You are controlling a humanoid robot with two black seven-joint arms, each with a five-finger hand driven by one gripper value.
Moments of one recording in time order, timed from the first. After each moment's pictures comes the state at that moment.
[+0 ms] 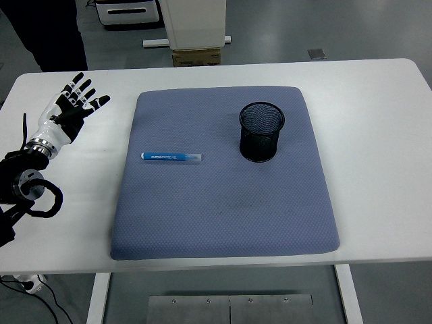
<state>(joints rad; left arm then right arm) -0.78 0.45 -0.41 -0.70 -0.06 -0.15 -0.41 0.05 0.00 0.28 0.21 -0.12 0.05 0.16</state>
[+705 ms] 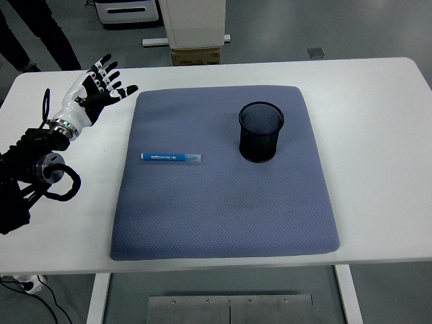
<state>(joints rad) -0.92 0.39 -0.34 -0.69 0.11 -0.09 -0.42 0.05 0.00 0.28 0.21 -0.12 0.05 0.16</state>
